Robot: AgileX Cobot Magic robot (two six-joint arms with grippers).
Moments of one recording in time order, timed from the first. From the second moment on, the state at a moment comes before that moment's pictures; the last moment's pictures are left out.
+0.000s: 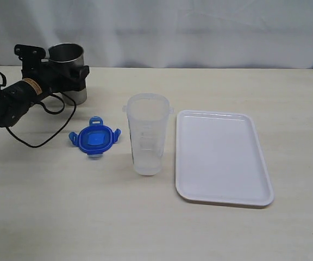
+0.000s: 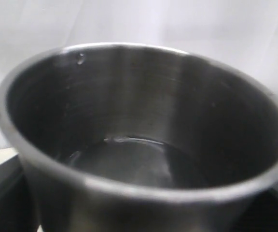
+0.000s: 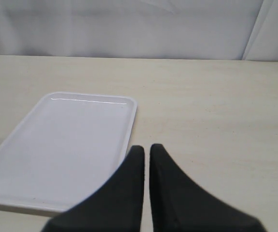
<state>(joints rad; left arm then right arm) -0.06 2.37 -1.30 0.47 -0.83 -0.34 0.00 0.01 0.00 0.01 0.34 -0.03</state>
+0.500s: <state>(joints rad) -0.06 2.37 -1.30 0.46 -0.83 -0.34 0.00 0.01 0.00 0.01 0.34 -0.03</state>
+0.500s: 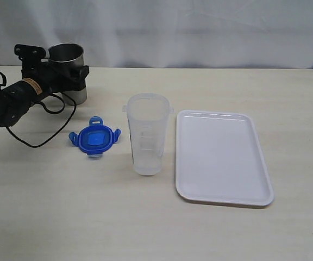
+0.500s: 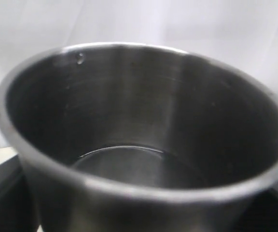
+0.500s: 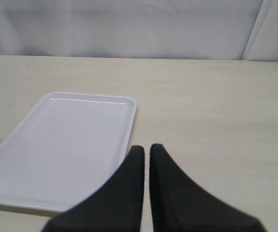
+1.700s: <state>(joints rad) -0.06 2.37 -1.30 0.49 -0.72 -0.33 0.00 0.01 0.00 0.01 0.34 -0.03</state>
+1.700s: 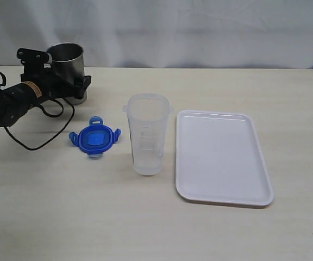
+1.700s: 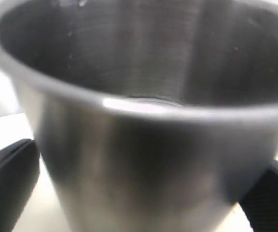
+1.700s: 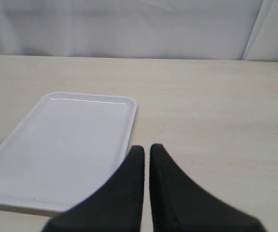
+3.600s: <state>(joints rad) -0.17 1.65 -0.93 0.43 0.58 -0.52 0.00 0.01 0.00 0.01 0.34 -0.03</state>
